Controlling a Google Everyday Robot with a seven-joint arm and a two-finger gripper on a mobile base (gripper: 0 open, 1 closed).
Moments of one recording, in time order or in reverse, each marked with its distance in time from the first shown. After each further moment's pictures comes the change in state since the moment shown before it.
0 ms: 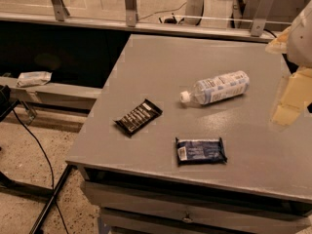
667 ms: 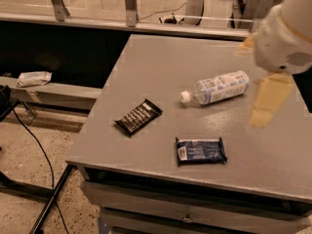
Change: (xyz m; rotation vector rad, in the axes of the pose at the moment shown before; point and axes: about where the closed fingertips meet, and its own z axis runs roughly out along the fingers) arm -0.041 0.006 0.023 -0.046 -0.028 -0.166
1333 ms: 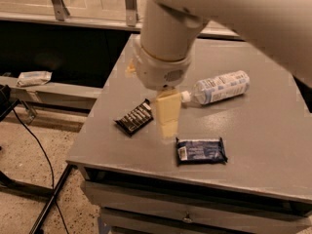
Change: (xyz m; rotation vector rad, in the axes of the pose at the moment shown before) arm -0.170 0.027 0.074 -0.123 -0.068 -0.531
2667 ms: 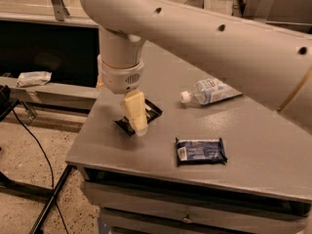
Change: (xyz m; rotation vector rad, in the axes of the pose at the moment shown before) arm -0.035 -0.063 0.086 -0.137 -0.011 -0.220
